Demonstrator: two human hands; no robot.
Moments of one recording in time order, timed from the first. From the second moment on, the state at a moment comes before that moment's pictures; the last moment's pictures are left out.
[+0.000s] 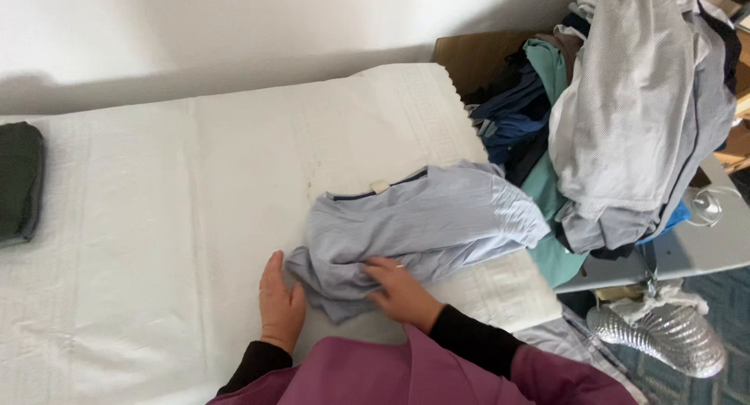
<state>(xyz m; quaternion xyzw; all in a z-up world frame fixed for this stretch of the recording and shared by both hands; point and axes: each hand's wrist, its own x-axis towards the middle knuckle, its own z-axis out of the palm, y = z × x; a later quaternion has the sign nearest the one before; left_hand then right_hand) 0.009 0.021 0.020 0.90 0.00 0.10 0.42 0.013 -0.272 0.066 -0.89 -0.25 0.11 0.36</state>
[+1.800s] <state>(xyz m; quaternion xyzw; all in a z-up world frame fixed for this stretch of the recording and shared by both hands) 0.183 -0.069 0.115 0.95 -0.23 -0.21 0.08 0.141 -0.494 -0.014 -0.80 0.35 -0.14 0.47</state>
